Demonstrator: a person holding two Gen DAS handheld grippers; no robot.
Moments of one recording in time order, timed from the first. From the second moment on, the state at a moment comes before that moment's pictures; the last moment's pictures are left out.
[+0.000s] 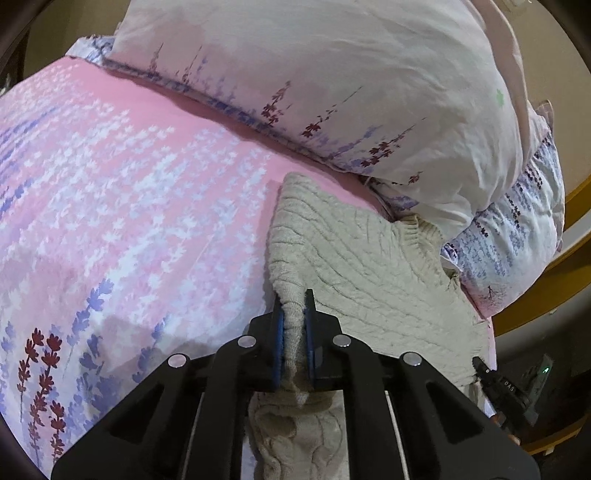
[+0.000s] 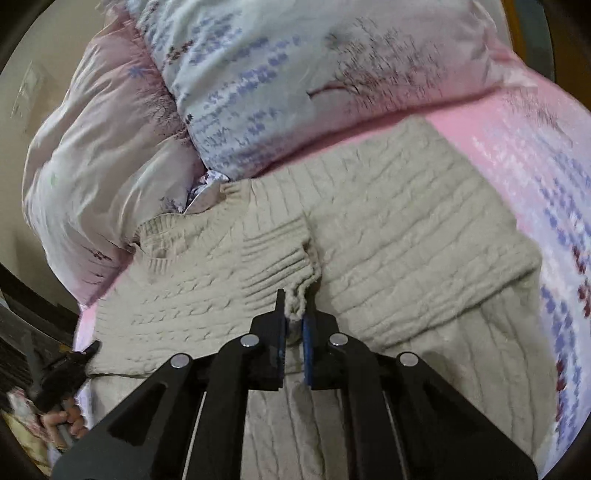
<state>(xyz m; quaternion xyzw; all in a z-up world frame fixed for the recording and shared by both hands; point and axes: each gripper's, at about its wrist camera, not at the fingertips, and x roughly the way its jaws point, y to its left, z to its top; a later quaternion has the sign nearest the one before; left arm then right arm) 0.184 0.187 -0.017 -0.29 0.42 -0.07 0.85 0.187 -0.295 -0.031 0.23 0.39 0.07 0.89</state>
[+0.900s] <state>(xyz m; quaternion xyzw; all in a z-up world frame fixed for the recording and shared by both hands) 0.172 0.125 0.009 -0.17 0.44 -0.10 0.88 0.192 -0.229 -0.022 0.02 0.39 0.07 0.92</state>
